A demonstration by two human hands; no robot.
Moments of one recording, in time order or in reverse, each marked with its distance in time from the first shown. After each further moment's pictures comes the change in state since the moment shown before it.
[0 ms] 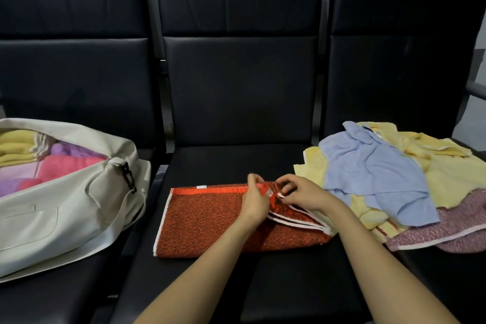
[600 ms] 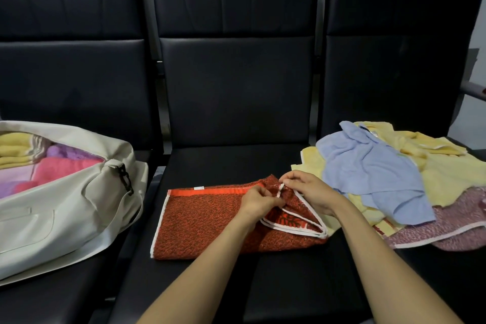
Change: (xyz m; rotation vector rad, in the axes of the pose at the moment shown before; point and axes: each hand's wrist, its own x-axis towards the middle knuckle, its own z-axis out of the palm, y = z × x) left_hand 0.009 -0.001 0.006 -0.018 -0.104 -0.148; right_hand -0.008 0.003 -0.010 0.425 0.033 -0.050
